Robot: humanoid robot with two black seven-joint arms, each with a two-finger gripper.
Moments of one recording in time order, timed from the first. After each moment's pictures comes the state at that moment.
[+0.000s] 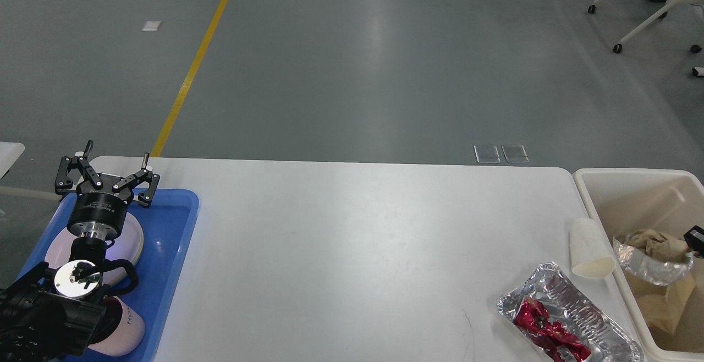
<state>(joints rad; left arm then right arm) -0.56 0.24 -1.15 -0.29 -0.25 -0.74 -0.20 0.83 -0.64 -0.77 0.35 -0.04 0.19 -0.05</state>
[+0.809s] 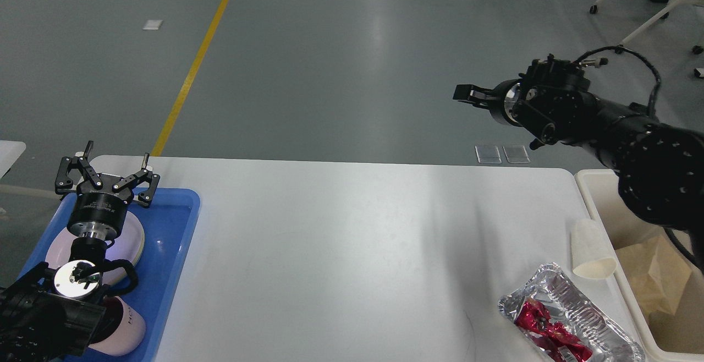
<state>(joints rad) -0.56 0.24 -1.15 -0.29 -0.25 -0.74 -0.20 1.42 -0.06 -1.04 0.36 -0.06 0.25 -0.05</state>
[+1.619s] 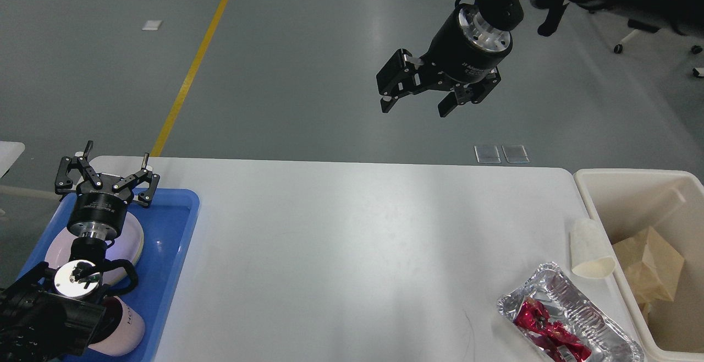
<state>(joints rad) -0.56 0.24 -1.15 -0.29 -0.25 -0.74 -0.20 2.08 -0.13 -0.95 0.86 -0.04 0.96 -0.05</state>
